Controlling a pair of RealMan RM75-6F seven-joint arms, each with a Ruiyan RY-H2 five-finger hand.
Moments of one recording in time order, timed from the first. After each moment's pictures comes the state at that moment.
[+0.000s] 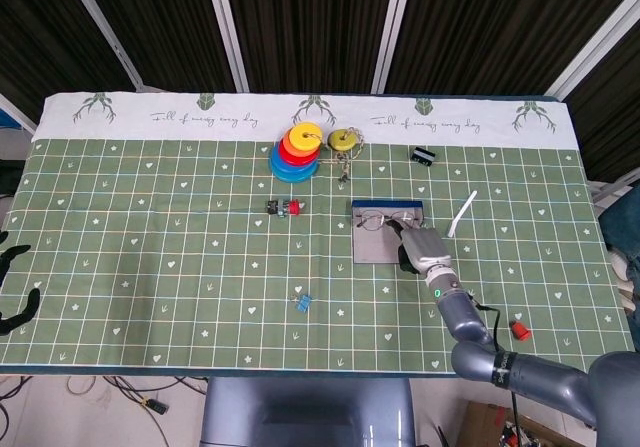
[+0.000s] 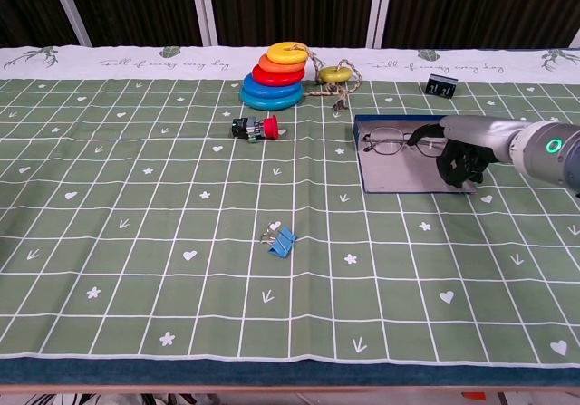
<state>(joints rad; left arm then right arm) -0.08 -1.05 -0.10 -1.74 1.30 1.43 -0.01 0.79 -1.60 0.18 -1.31 -0.75 0.81 -0.38</state>
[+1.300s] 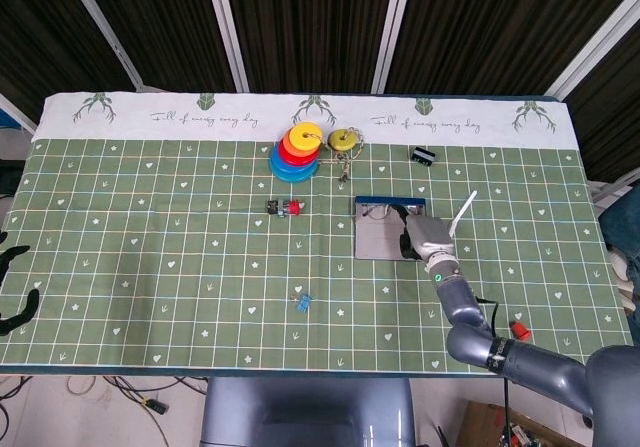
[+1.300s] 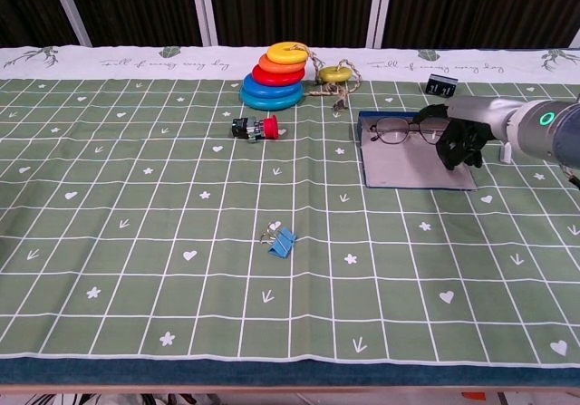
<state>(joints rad) -0.08 -1.05 -0.10 -1.75 1.30 1.42 -0.01 0.82 -1.58 0.24 -1.29 -0.64 0.79 -0.37</state>
